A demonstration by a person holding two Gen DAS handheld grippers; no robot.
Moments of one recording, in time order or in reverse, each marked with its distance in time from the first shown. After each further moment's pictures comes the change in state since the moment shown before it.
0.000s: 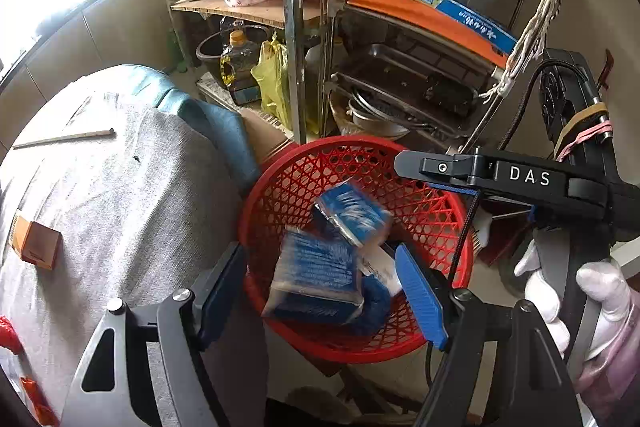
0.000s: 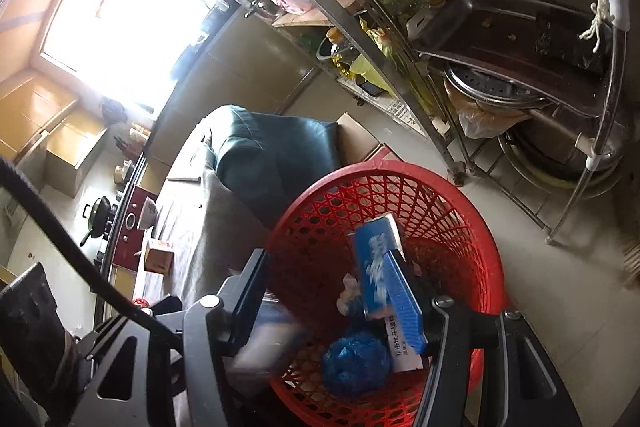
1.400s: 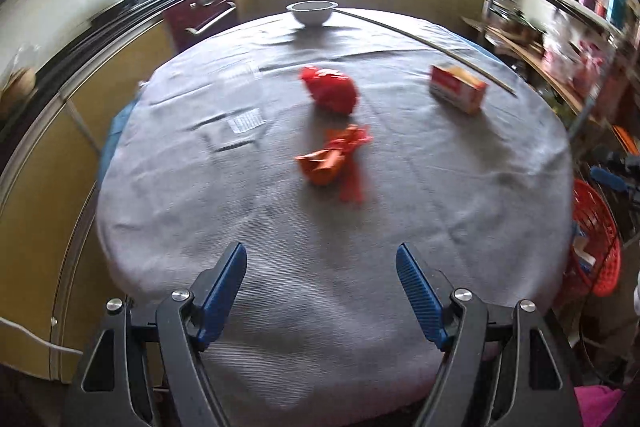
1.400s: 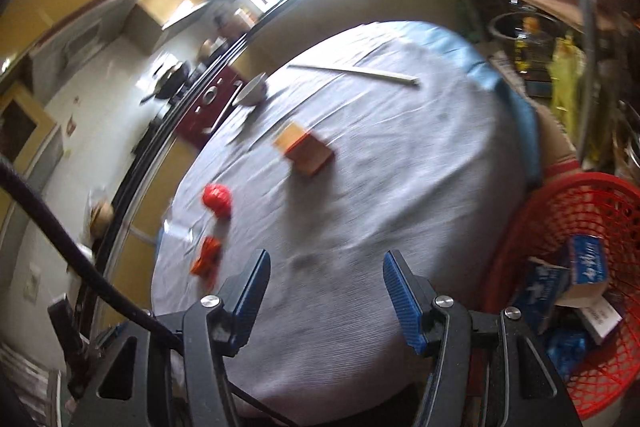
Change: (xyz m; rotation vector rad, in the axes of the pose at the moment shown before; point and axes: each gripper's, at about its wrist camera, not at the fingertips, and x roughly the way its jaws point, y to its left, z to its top) left arm -0.200 0.219 -0.277 -0.722 -0.083 0.562; right arm 0.062 0.227 -0.091 -0.476 0.238 0.199
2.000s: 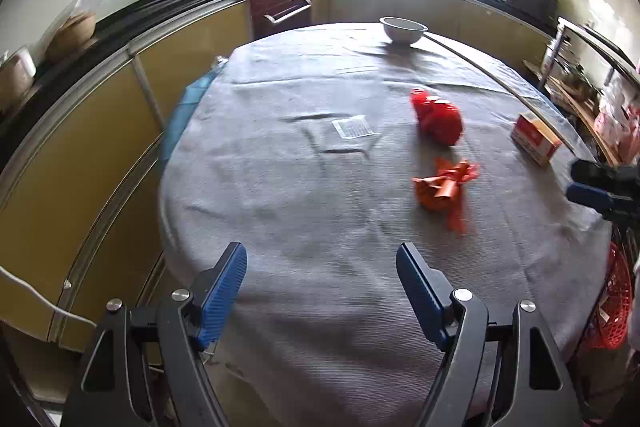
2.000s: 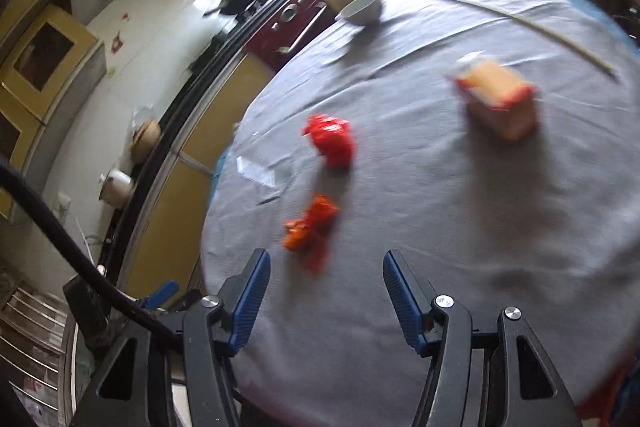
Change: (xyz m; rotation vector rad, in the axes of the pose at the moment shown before) left arm 0.000 0.088 -0.004 -0.203 -0.032 0.103; right arm 0.124 0.140 0.006 -0.174 0.262 0.195
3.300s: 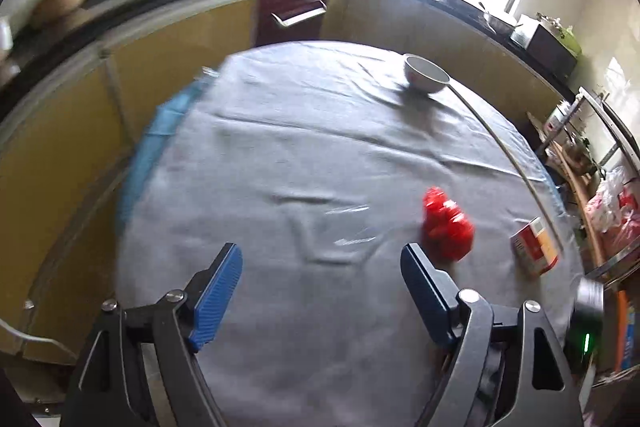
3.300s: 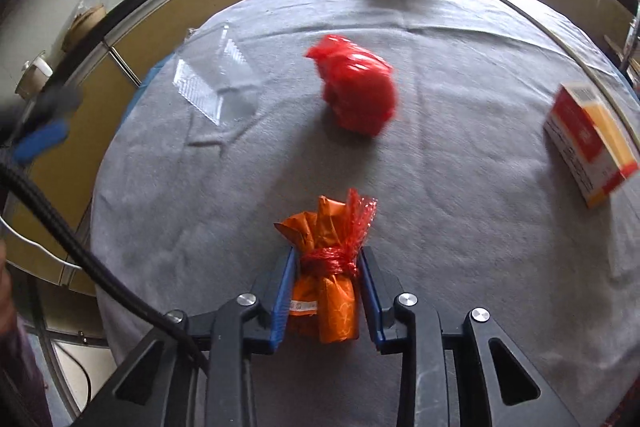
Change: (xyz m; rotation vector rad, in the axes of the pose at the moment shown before) left arm 0.065 0.012 0.118 -0.177 0.040 -0.130; right arm 0.128 0.038 -0.002 -0.278 0.157 -0.348
